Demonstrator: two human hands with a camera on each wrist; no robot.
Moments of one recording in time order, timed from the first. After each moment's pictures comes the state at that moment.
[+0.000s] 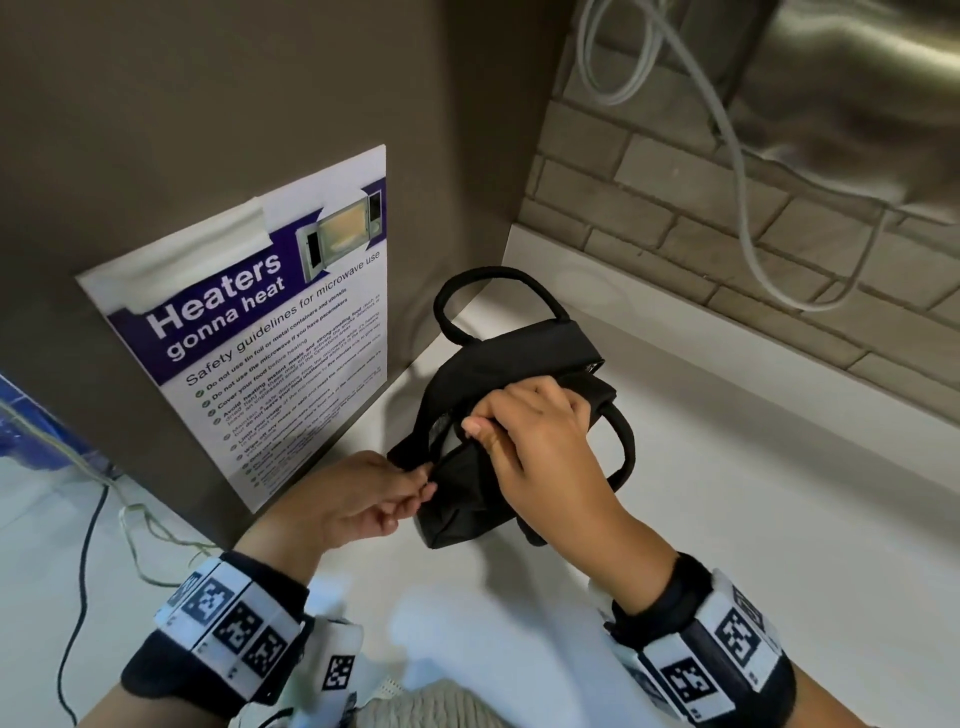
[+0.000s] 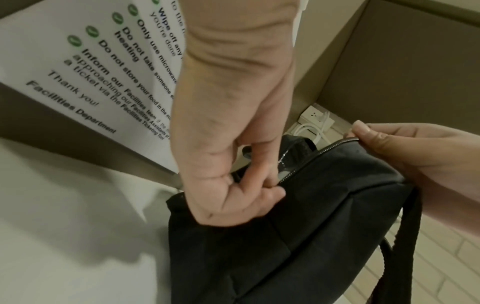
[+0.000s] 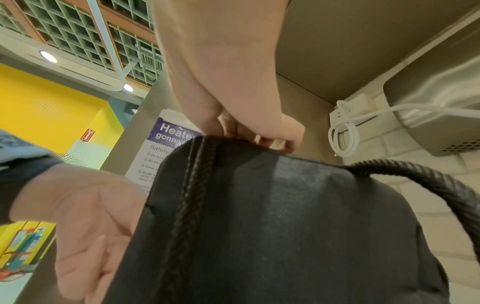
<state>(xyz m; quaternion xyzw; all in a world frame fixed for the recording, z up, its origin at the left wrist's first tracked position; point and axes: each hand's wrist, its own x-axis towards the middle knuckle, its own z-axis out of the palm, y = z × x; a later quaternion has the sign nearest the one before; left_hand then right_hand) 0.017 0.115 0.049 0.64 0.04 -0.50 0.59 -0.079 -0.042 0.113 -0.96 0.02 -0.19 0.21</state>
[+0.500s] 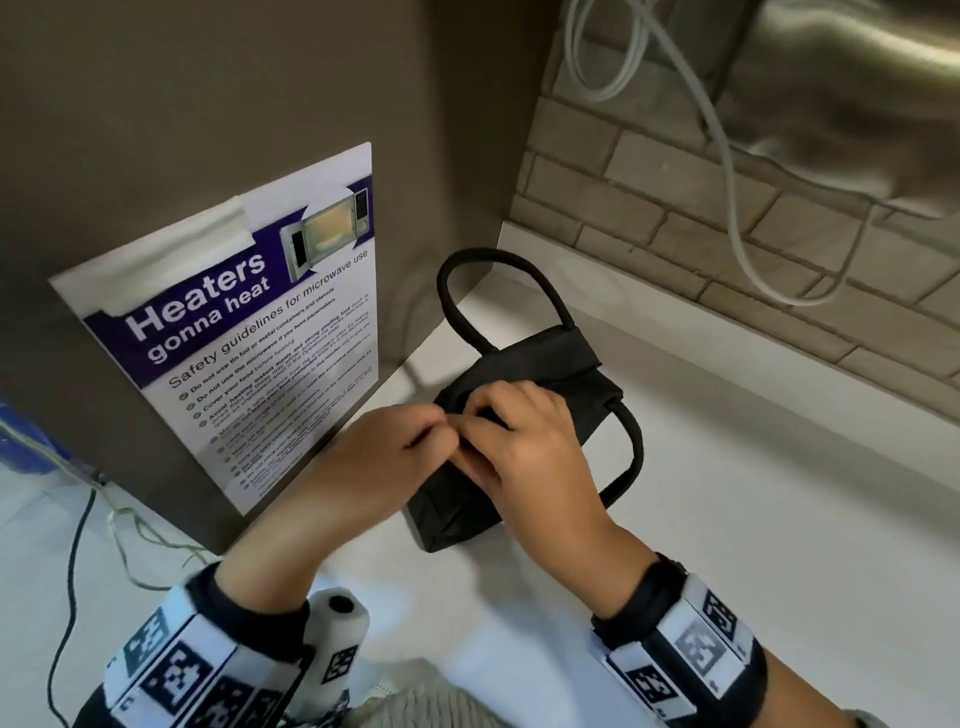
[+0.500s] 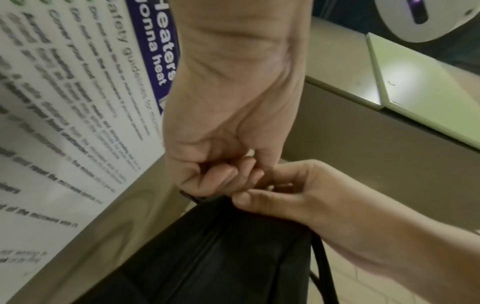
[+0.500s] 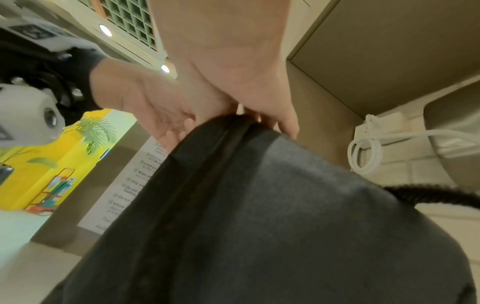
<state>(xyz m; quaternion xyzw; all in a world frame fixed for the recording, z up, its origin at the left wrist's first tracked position) -0.008 0.097 0.119 0.82 -0.27 -0.21 0.45 -0.082 -0.040 0.109 -0.96 -0.04 -0.25 0.11</state>
